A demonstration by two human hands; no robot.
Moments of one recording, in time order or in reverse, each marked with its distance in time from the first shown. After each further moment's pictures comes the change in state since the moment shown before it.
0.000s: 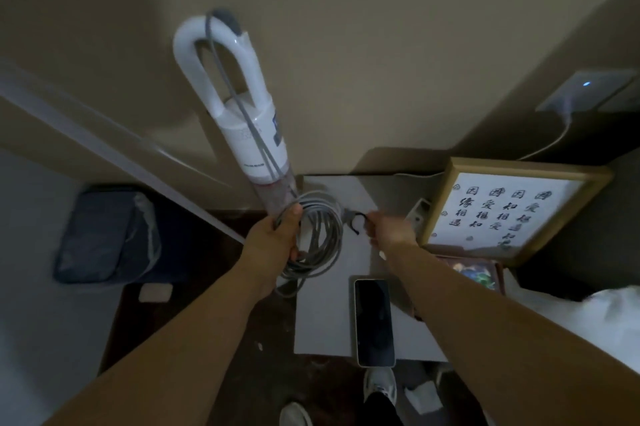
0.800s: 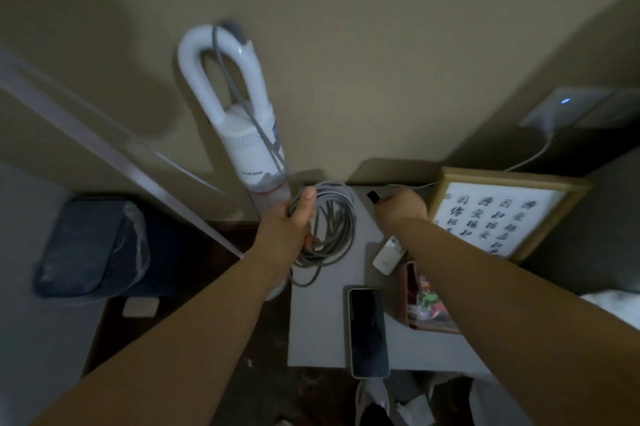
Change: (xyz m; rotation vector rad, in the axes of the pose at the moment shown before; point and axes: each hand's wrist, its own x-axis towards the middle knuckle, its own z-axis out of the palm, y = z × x) left_hand 0.000 0.026 0.020 0.033 -0.033 0.188; right_hand -0.014 -0.049 -0.025 -0.670 0.239 -0.257
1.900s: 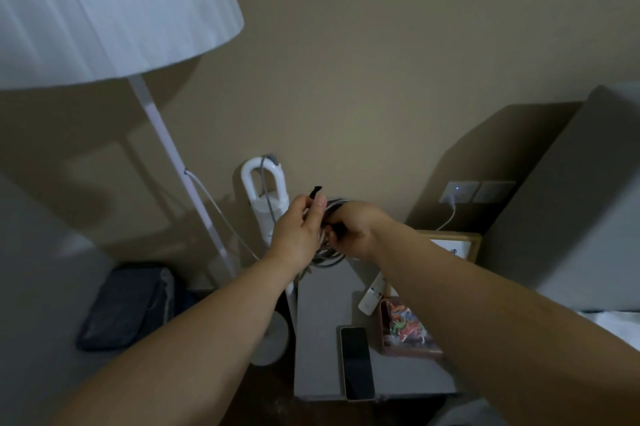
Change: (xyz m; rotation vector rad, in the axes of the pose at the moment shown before) left_hand -0.138 0.154 -0.028 0.152 0.016 0.398; right_hand -0.241 -0.109 -0.131 0.937 -0.551 -0.081
